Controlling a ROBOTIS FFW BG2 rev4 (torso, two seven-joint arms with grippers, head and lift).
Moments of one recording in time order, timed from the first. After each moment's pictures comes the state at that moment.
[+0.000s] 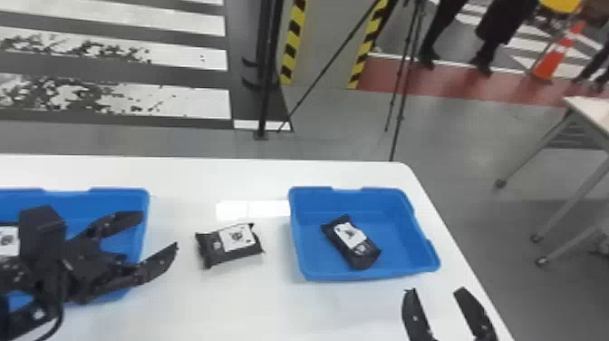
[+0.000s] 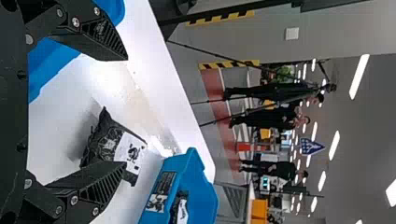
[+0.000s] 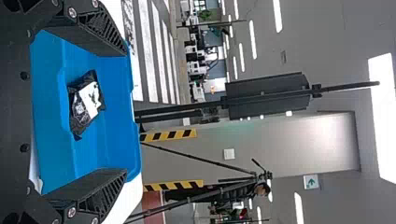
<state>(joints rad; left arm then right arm) 0.09 0.19 -0.04 -1.58 -0.02 0.10 -0.77 0.74 0.00 -0.29 -1.76 -0.36 -0.53 0.40</state>
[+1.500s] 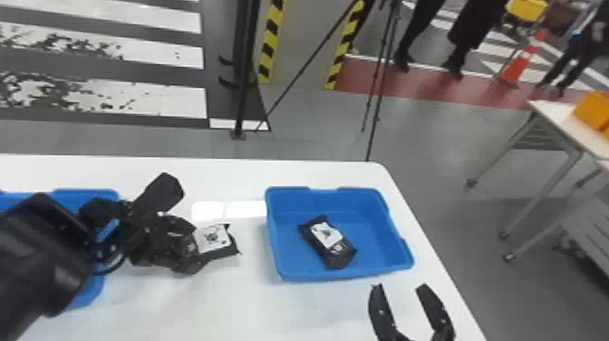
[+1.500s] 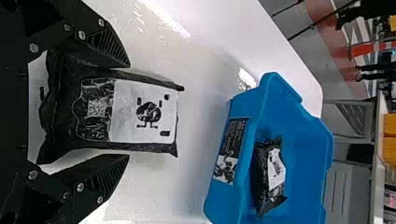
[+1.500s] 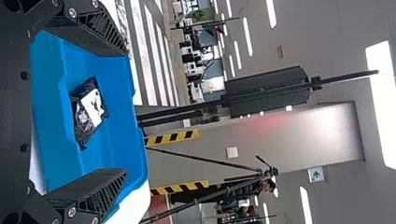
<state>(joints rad) -0.49 0.16 -0.57 -0.99 -0.17 0.28 -0.84 0.70 0.00 -0.25 -1.72 -0.41 -0.53 0.40</state>
